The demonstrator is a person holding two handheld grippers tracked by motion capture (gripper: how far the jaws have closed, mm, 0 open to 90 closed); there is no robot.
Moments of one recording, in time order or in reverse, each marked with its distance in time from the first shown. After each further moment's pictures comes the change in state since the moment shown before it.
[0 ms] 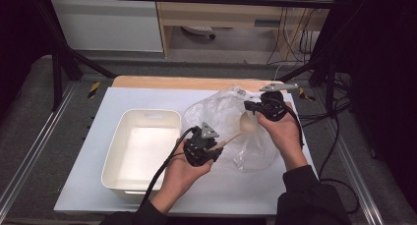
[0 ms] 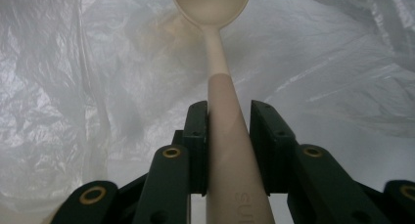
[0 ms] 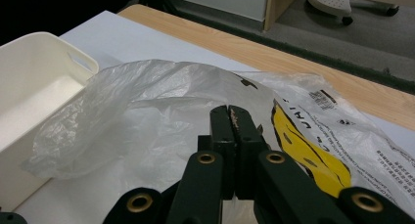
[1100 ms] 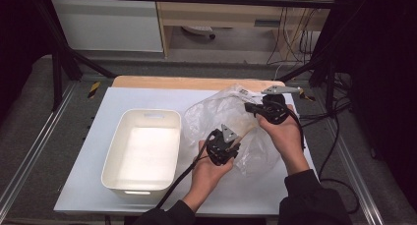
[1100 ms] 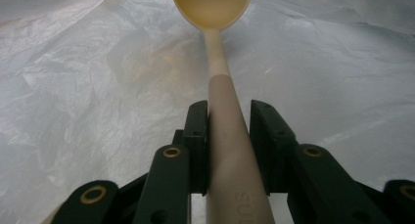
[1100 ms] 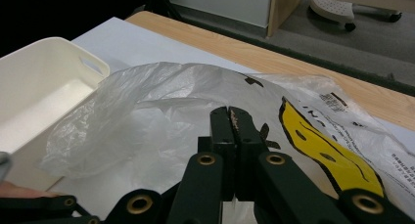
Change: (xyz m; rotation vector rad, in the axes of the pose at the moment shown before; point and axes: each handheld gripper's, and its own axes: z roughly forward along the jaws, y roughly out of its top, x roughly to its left) left arm -0.019 0.002 0.078 -0.114 0.078 -0.026; right arm 0.005 -0.005 -0.009 -0.025 0.014 0.002
